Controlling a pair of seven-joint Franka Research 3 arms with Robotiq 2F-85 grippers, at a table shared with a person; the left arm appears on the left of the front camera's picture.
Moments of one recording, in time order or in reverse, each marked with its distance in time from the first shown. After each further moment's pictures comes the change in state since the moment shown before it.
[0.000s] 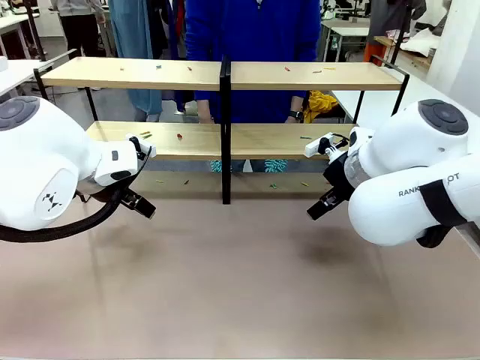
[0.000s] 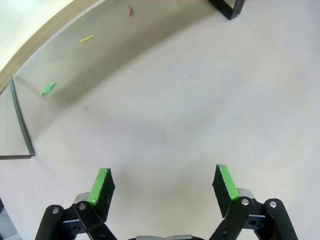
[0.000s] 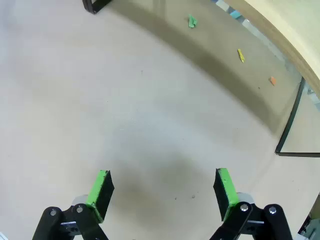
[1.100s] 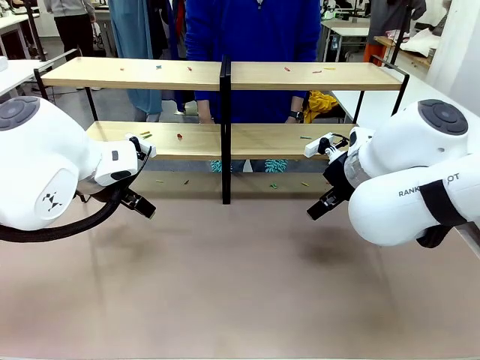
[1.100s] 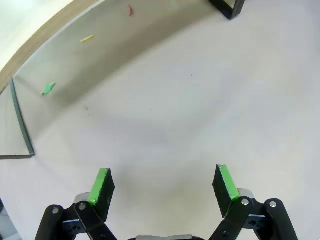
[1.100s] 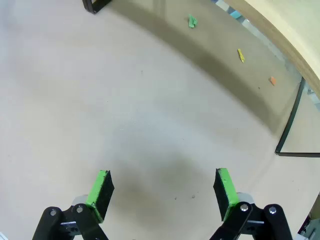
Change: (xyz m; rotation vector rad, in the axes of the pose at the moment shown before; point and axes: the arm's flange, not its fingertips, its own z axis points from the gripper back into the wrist) left arm 0.000 0.000 0.000 0.000 0.000 0.001; right arm 0.000 0.000 0.000 0.000 0.000 0.001
